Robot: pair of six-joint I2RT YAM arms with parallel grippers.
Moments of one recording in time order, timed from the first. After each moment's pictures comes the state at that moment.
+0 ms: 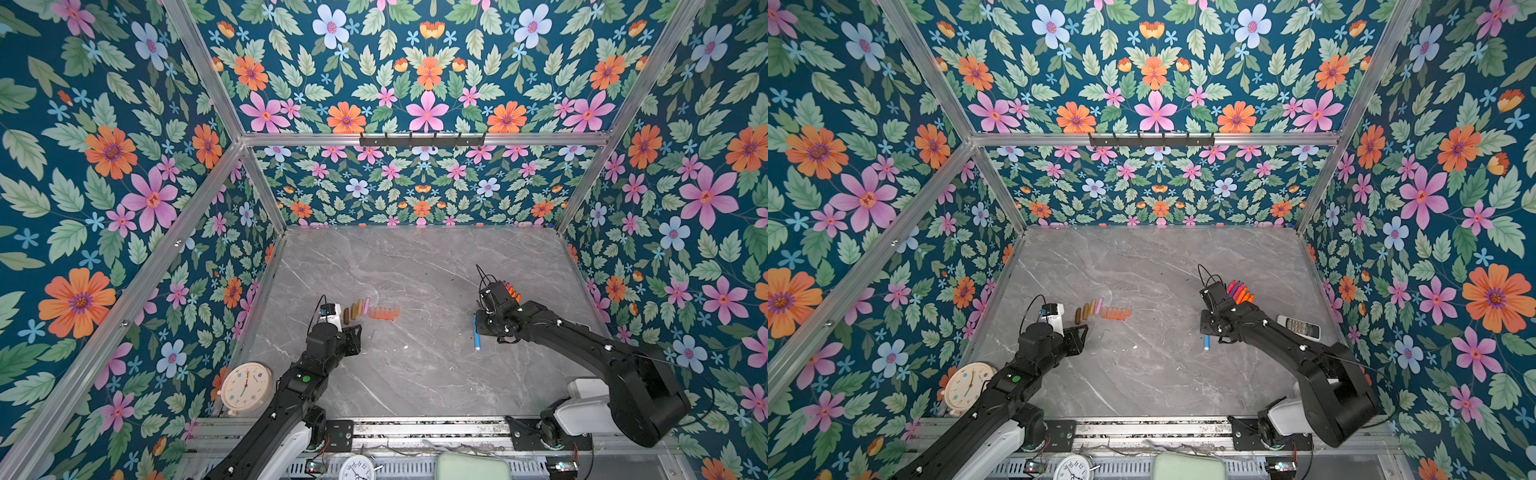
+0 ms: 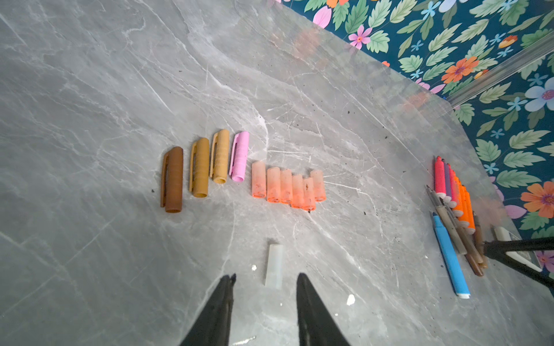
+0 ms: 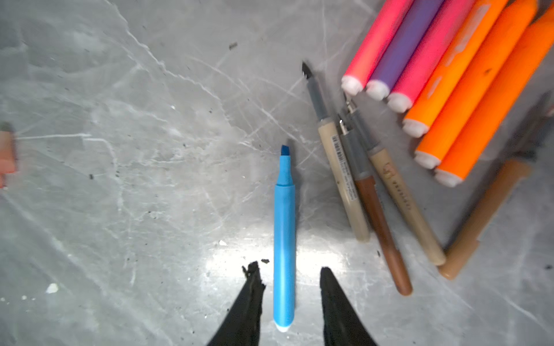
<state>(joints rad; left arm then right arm) -0.39 0.66 0.24 -0.11 0.01 -0.52 0.50 1.32 0.80 -0.55 0.11 0.56</state>
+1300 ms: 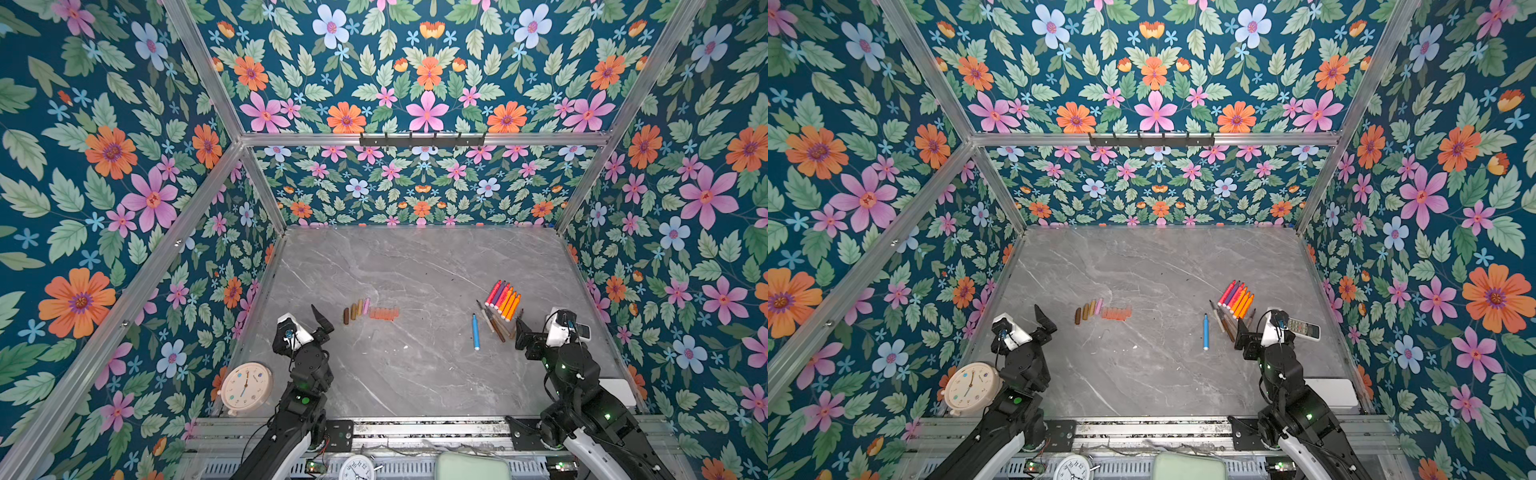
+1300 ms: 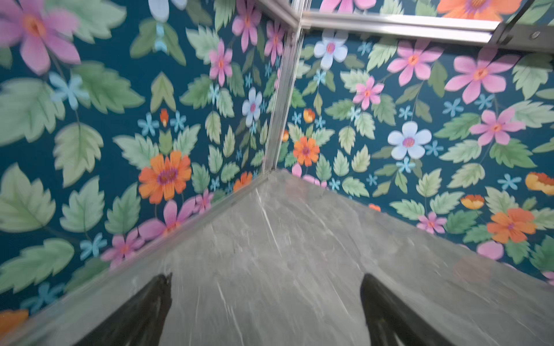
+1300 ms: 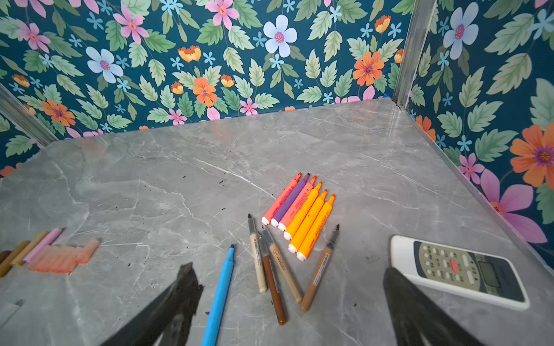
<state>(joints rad) -0.39 0.56 0.01 0.65 -0.87 -0.13 0.50 0.20 0.33 -0.43 0.43 0.26</state>
